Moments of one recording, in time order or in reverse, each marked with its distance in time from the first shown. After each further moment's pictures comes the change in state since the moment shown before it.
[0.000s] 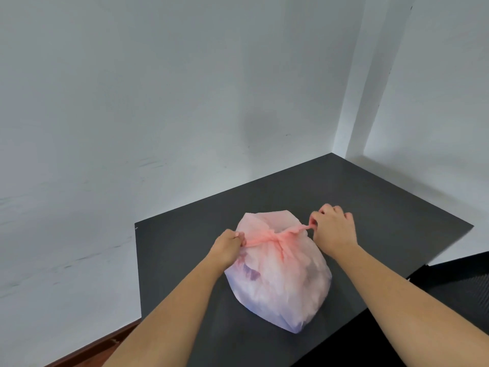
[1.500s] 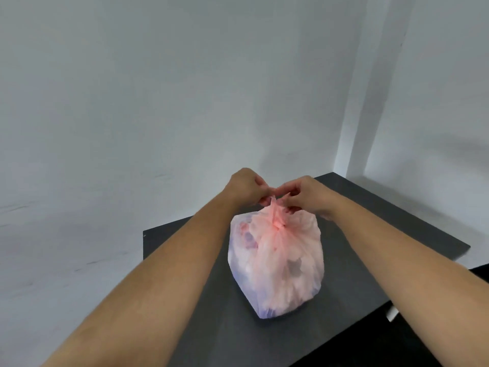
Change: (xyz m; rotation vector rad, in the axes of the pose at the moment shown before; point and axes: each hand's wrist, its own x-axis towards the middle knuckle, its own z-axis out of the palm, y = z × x) left_hand -0.038 0.153 -0.051 0.075 0.079 0.277; right_hand 0.012 -0.034 -0.138 1.041 -0.385 -0.199
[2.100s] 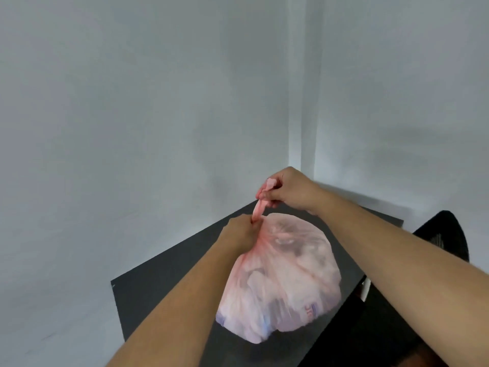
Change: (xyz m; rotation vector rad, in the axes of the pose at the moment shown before) left_hand -0.033 -0.012 0.031 0.338 -0.127 0.082; right_hand -0.050 -0.056 0.002 -0.015 0.294 -0.094
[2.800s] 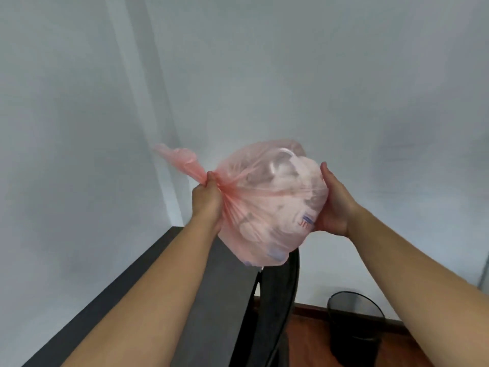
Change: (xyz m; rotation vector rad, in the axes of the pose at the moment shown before) left_hand 0.021 0.236 0.030 -1.150 -0.052 0.210; right_hand -0.215 0.058 -0.206 0.841 0.563 0.270
